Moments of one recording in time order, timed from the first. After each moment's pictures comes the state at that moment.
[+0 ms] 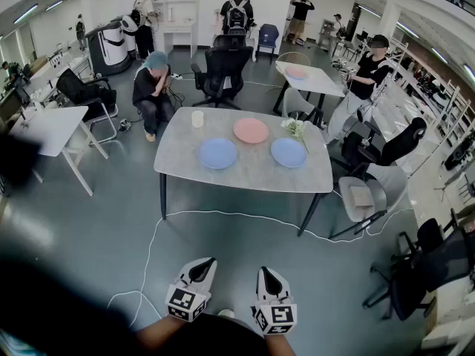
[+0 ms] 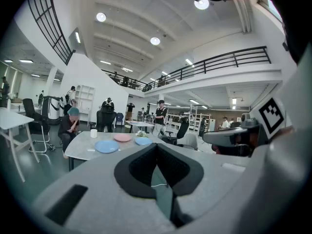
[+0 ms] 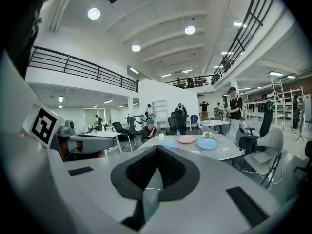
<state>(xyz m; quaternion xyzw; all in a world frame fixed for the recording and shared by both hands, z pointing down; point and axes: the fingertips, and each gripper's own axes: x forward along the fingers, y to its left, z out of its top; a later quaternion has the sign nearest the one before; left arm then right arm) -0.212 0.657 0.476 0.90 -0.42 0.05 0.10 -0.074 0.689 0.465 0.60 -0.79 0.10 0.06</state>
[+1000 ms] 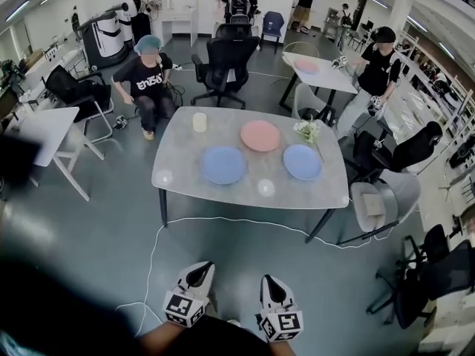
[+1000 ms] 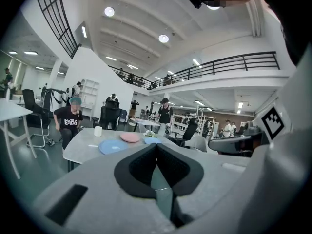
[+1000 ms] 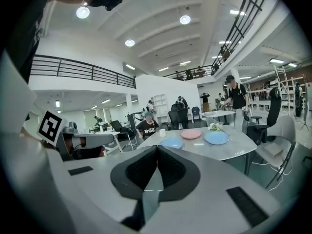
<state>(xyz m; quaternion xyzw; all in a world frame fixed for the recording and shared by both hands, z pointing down) -0.244 0.490 0.505 0.89 -0.43 0.03 0.13 -0.088 0.536 0.506 0.58 -0.80 0.15 0.06</state>
